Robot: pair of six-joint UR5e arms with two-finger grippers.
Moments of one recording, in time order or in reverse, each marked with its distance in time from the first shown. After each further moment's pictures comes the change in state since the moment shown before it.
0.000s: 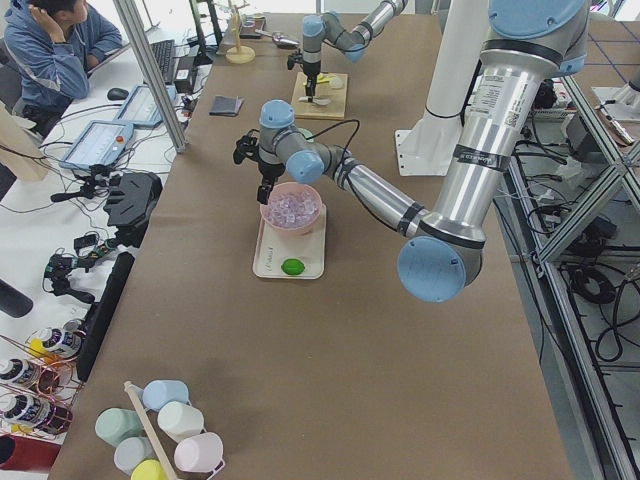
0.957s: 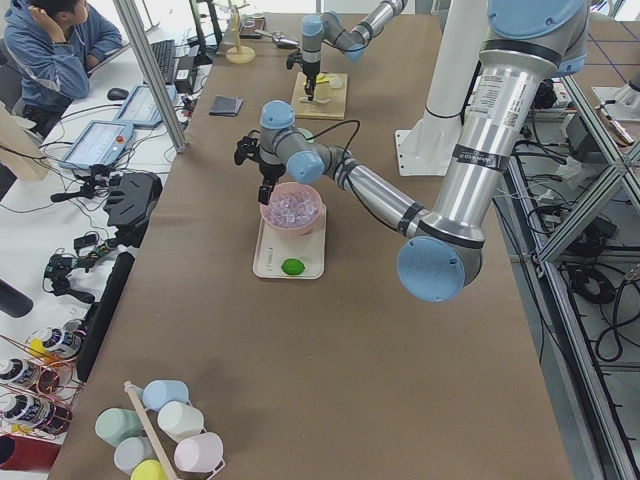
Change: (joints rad) left arm 0.026 -0.001 -0.002 0.000 0.029 -0.033; right arm 0.007 0.043 0.003 -0.006 0.007 0.050
